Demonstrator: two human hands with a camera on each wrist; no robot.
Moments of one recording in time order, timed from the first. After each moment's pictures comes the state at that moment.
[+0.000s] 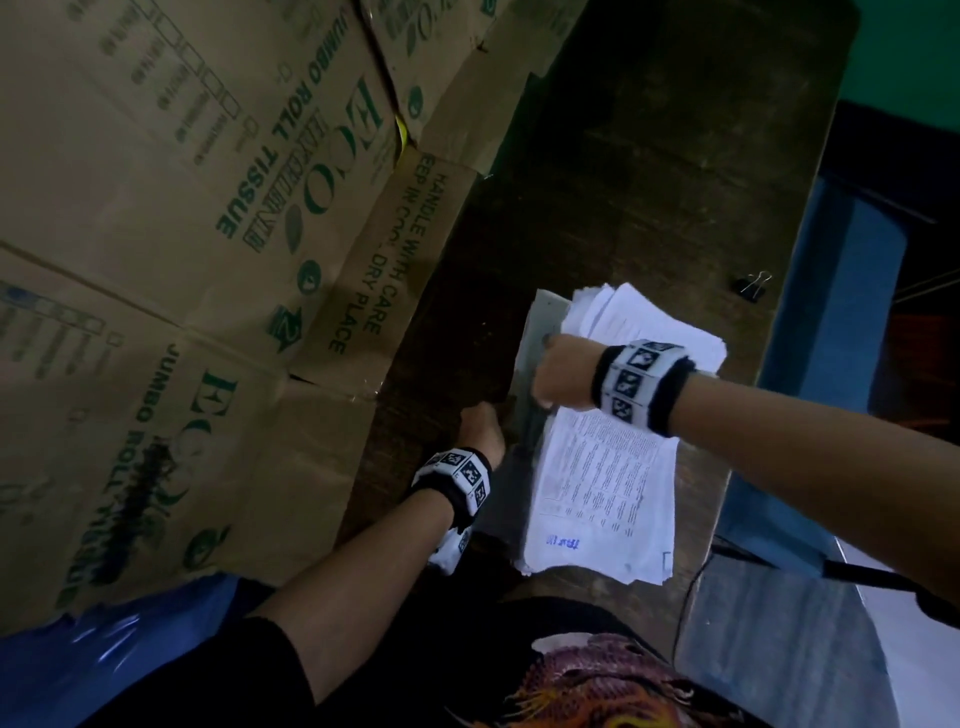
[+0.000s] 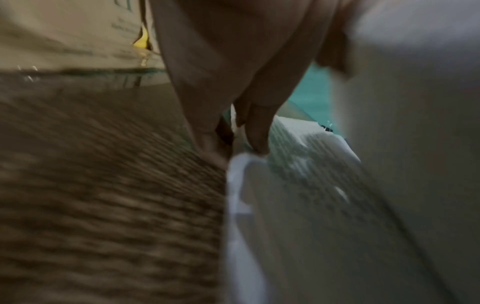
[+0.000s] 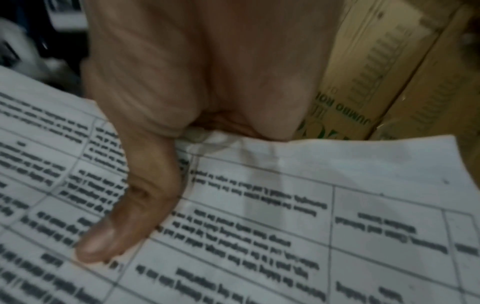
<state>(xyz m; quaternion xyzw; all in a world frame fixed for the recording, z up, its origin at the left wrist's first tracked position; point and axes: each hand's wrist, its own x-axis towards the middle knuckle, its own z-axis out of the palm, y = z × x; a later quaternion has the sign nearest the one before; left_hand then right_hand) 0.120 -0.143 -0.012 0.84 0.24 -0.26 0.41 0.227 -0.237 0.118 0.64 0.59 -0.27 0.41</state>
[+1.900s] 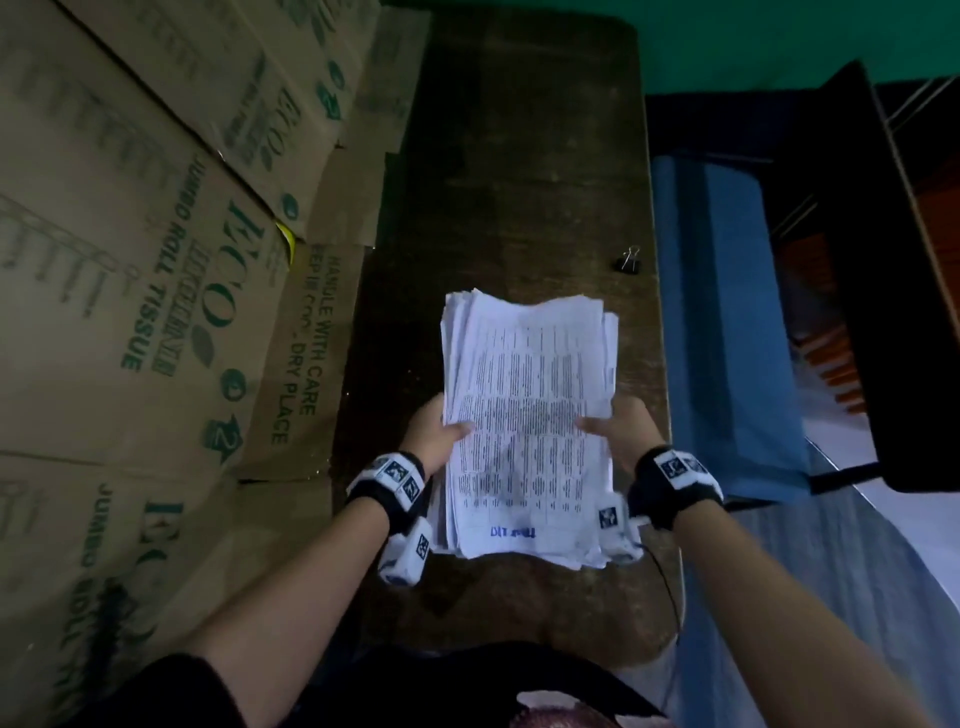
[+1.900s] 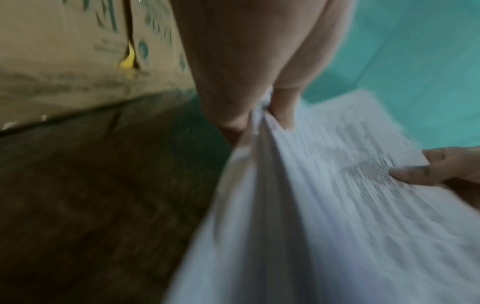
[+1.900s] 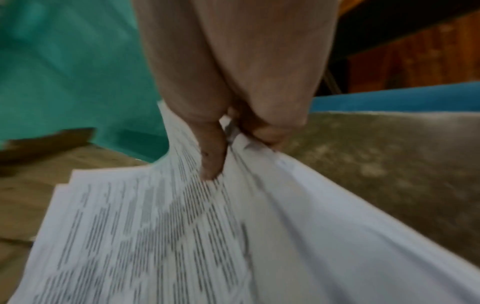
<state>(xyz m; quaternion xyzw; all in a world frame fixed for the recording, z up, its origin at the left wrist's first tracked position) 0.151 -0.138 0.026 0.78 0.13 -0.23 0.56 0.146 -0.407 0.029 0.77 -0.28 -0.20 -0.54</state>
